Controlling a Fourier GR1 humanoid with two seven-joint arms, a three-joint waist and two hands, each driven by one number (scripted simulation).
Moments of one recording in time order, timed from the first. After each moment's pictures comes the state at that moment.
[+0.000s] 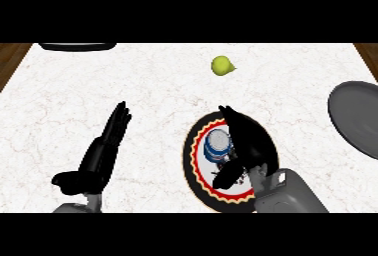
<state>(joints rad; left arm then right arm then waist) -0.03 0.14 -0.24 -1.58 0.09 0.12 -0.11 -0.38 -0.13 0.49 -1.65 0.56 0.23 0.96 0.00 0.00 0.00</state>
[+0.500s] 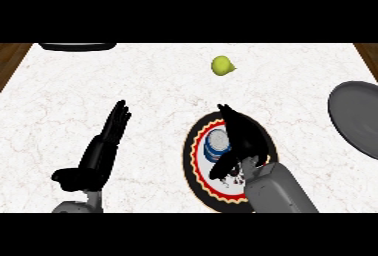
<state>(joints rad) -0.04 0.11 -0.19 -1.57 0.07 0.08 -0.11 -0.38 -0.04 0.41 -1.49 0.66 0.22 0.84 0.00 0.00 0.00</state>
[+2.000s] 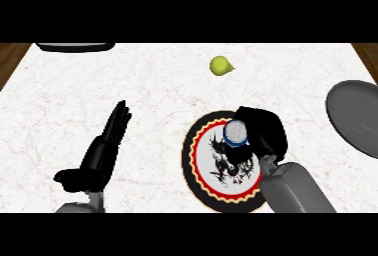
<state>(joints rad) -0.03 0.06 -0.16 -1.58 0.02 0.06 -0.09 -0.35 -0.12 0.37 -1.49 0.96 0.09 0.67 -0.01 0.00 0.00</state>
